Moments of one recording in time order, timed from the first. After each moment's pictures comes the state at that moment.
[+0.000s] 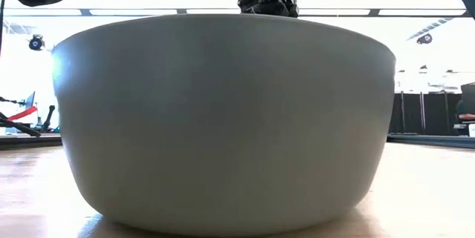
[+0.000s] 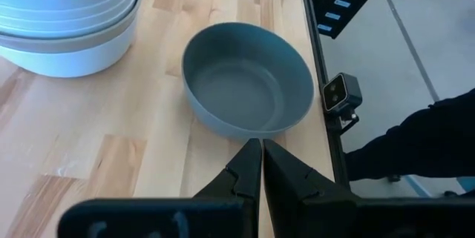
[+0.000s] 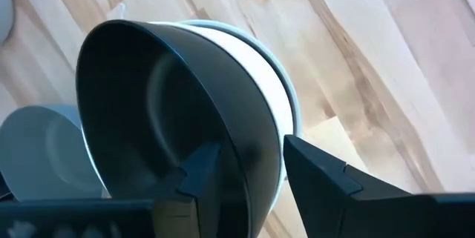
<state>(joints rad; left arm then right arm) -0.81 1.19 0.81 -0.28 -0.48 -0.78 -0.18 1.93 1.88 -1.27 -0.20 0.38</state>
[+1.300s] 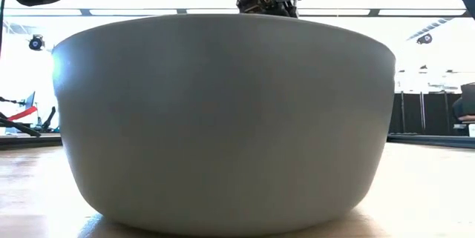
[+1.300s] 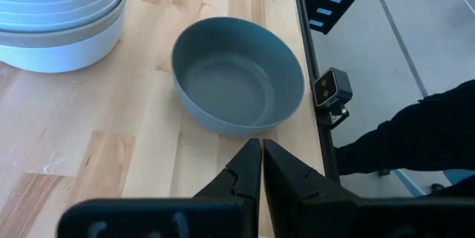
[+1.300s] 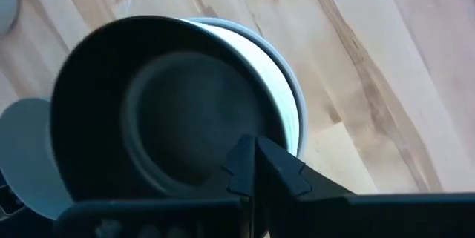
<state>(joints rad) -0.81 1.19 0.81 -0.27 -0.45 -0.78 -0.18 1.93 1.85 -1.24 -0.22 0.35</state>
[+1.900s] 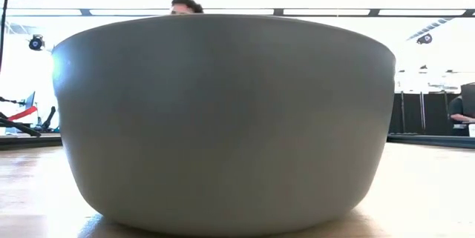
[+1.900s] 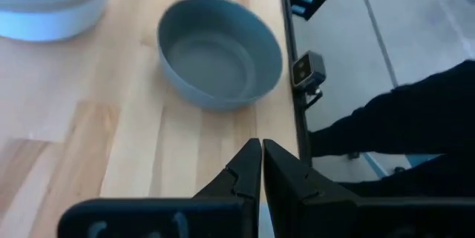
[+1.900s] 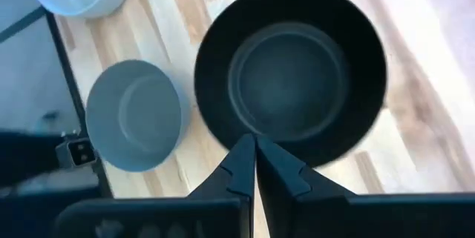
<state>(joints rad) -0.83 1.10 0.82 -0.37 -0.38 -0.86 0.06 1.73 1.85 -1.25 -0.12 0.48</state>
